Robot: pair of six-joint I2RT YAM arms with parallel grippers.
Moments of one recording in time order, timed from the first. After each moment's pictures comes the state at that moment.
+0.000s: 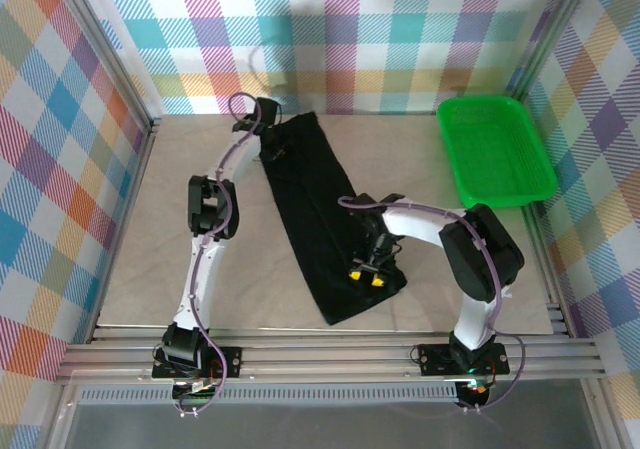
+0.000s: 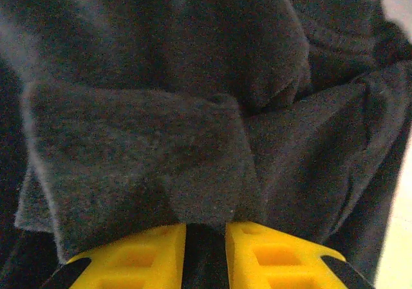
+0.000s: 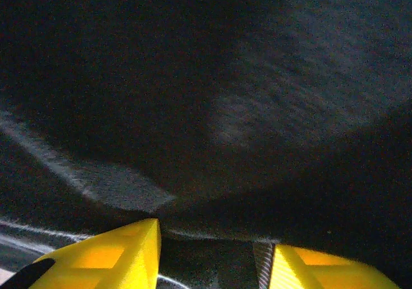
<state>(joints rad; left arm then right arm) -0.24 2.71 2.50 -0.71 0.15 -0.98 0.67 1.83 1.10 -0.92 -0.34 0.94</state>
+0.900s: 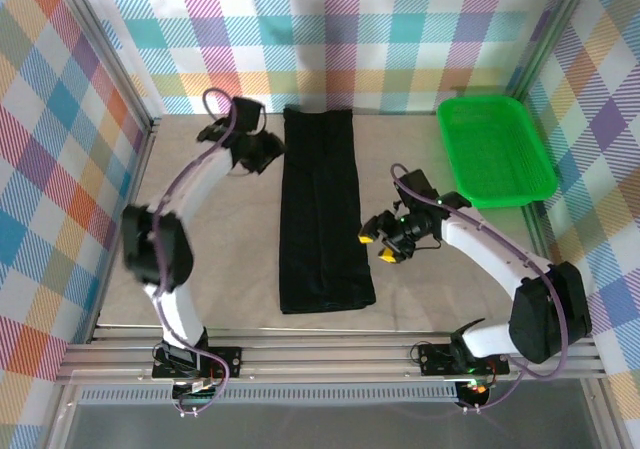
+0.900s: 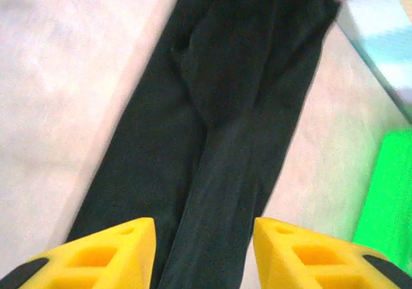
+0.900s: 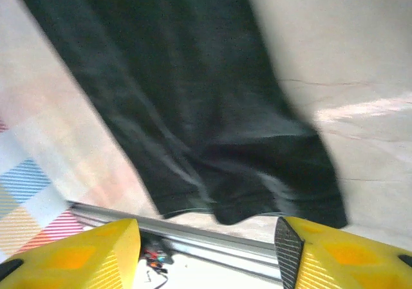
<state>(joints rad) -0.31 1.74 1.55 -0.74 0.16 -0.89 0.47 1.37 0.96 -0.83 -0.48 0.95</state>
